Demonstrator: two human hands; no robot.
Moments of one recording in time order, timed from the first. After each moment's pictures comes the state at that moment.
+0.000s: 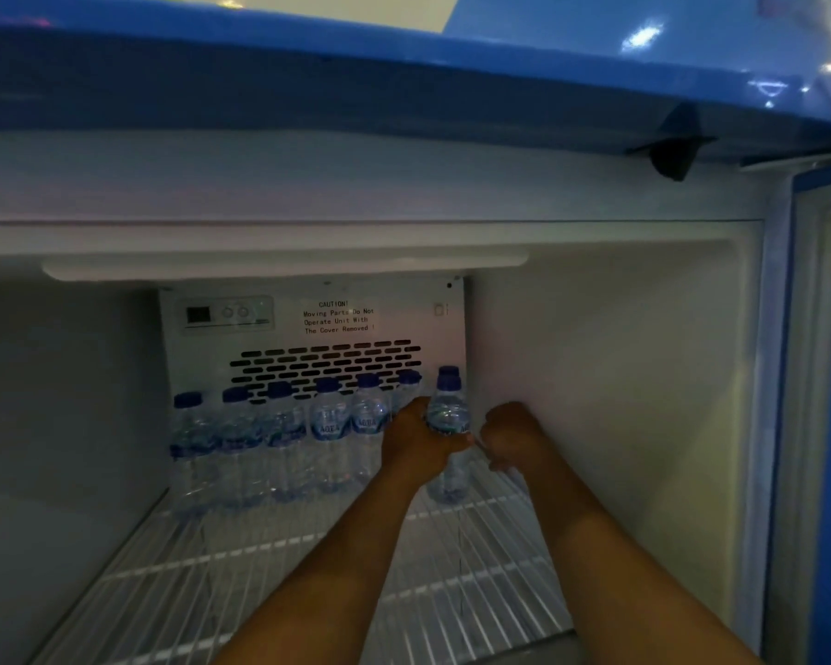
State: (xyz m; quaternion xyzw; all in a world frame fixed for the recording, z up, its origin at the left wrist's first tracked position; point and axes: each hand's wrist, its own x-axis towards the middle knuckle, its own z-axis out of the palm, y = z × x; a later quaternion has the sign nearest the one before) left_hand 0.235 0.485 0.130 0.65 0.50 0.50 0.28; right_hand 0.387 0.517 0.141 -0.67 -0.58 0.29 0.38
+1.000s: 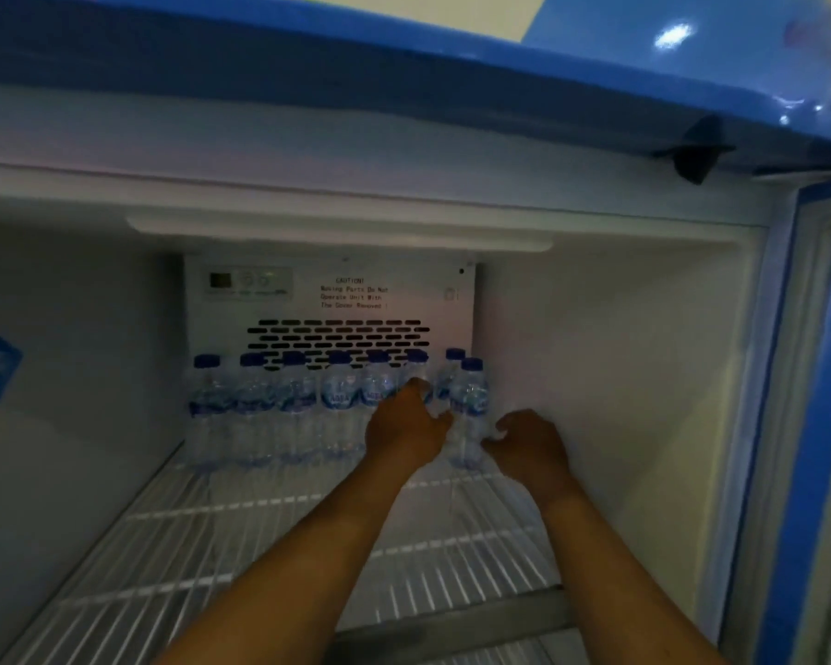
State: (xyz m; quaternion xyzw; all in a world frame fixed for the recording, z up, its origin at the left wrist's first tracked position) left_hand 0.219 0.445 0.140 0.67 0.61 0.41 0.14; right_hand 0.387 0.439 0.128 -0.69 -0.63 0.11 0.33
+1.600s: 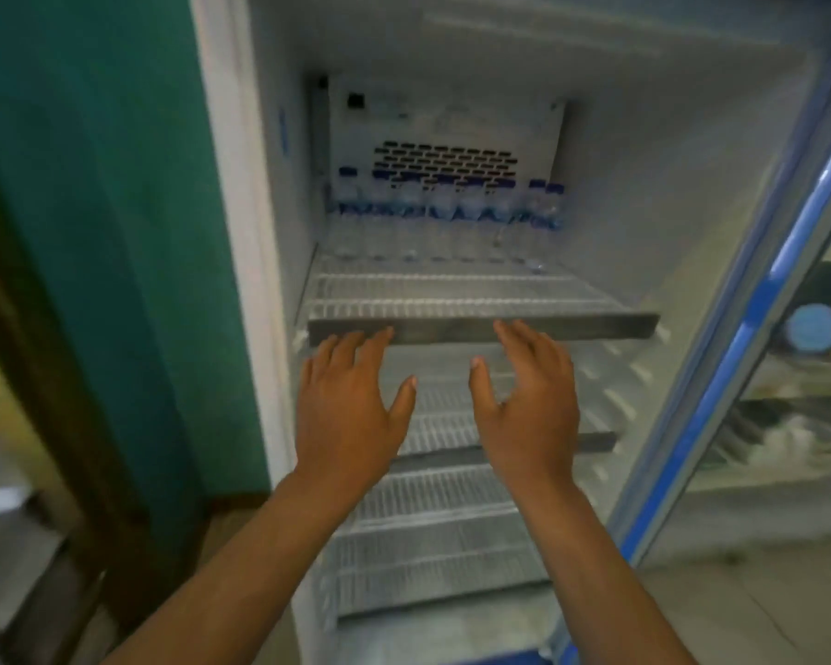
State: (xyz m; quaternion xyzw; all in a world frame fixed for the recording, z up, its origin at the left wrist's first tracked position) left_hand 0.050 0.096 0.022 0.67 0.63 0.38 -0.08; right_hand 0.230 0.117 0.018 -0.52 -0.66 -0.07 0.54
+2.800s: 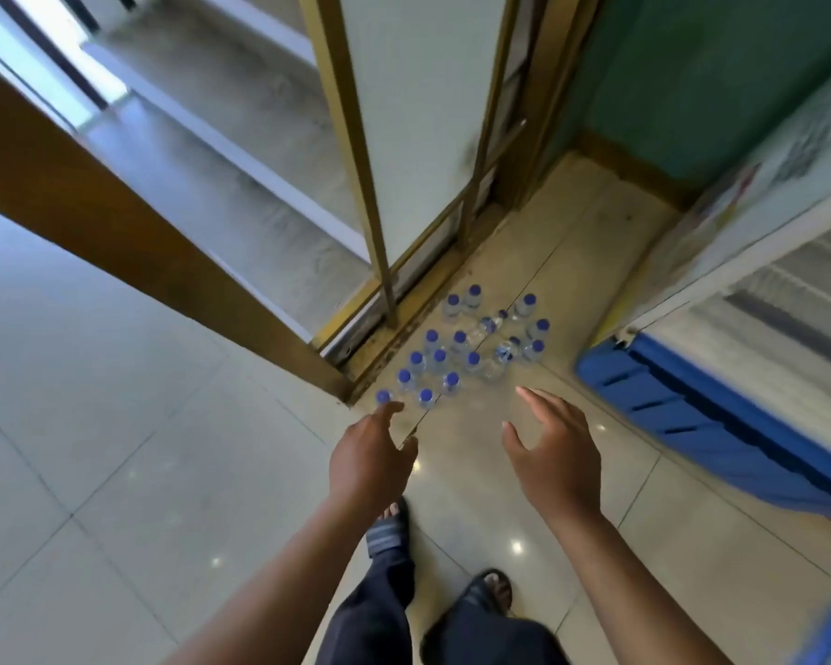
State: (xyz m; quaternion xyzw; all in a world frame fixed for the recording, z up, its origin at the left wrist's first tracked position) left_hand -0.125 -0.450 -0.377 0.17 0.91 0.16 0.33; right_hand 0.013 -0.293 -0.383 -0.42 -0.87 0.28 0.04
